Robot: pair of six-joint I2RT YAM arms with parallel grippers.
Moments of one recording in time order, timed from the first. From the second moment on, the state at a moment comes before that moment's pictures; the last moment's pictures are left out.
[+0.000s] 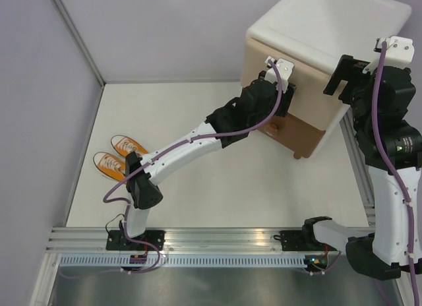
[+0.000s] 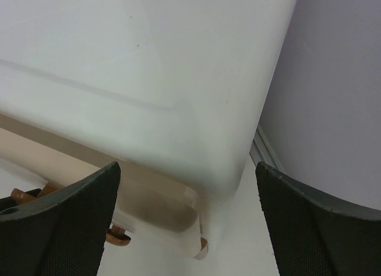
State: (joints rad) left arm -1.05 1.99 2.14 -0.27 -0.39 -0.10; right arm 0.15 1.14 1.82 -0.83 0.43 0.14
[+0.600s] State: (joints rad) left arm -1.05 1.82 1.94 -0.25 -0.36 -0.11; right arm 0.16 1.19 1.90 -0.91 0.41 0.16
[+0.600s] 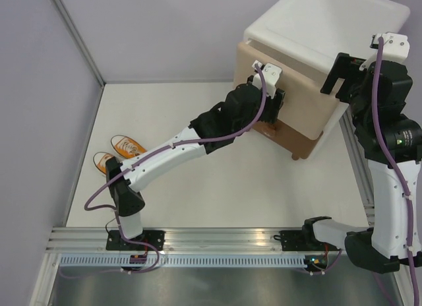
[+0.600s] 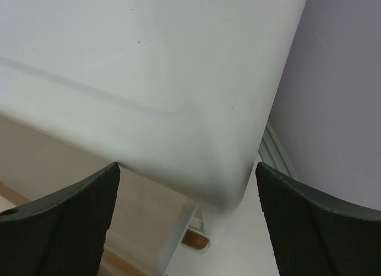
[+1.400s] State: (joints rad) left arm -1.13 1.47 1.61 -0.35 -0.39 -0.20; right arm 0.15 1.23 1.90 -0.96 0.42 0.17
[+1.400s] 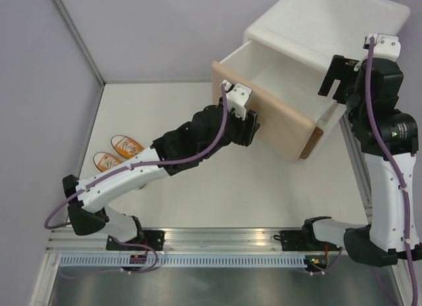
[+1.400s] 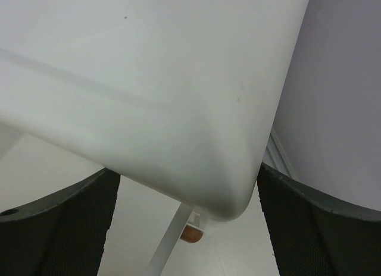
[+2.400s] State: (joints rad) left arm -1.20 1.18 1.45 -0.58 -0.34 -0.35; right arm 0.15 1.23 1.89 -0.95 0.42 0.18
